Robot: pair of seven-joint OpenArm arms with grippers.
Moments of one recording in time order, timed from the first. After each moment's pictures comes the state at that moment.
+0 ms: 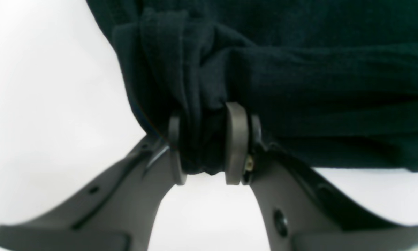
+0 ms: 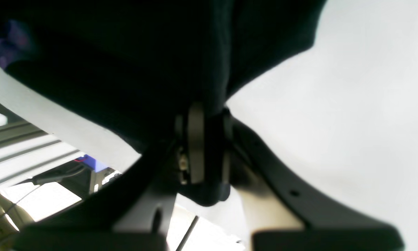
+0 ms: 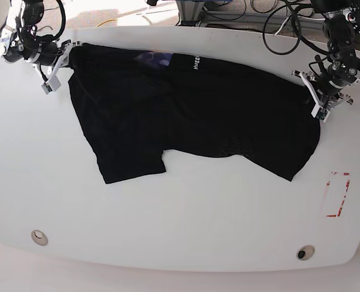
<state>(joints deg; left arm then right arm) 14.8 -16.8 -23.8 90.9 -2.9 -41.4 40.7 -23.8 26.0 26.2 89.8 50.2 40.5 -68.6</state>
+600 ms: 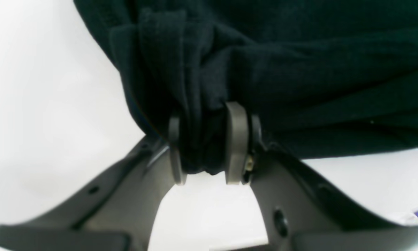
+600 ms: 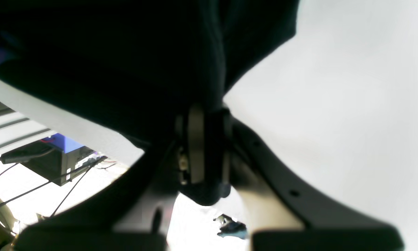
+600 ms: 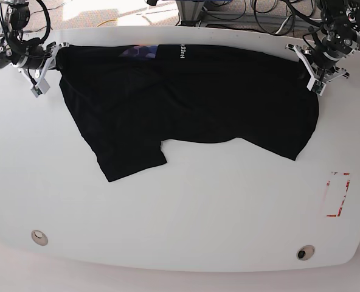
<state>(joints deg) 27.1 -11.2 -27.4 100.6 -3.6 -41.3 40.1 -24.6 31.6 26.1 89.8 50.2 40.6 -70.5</state>
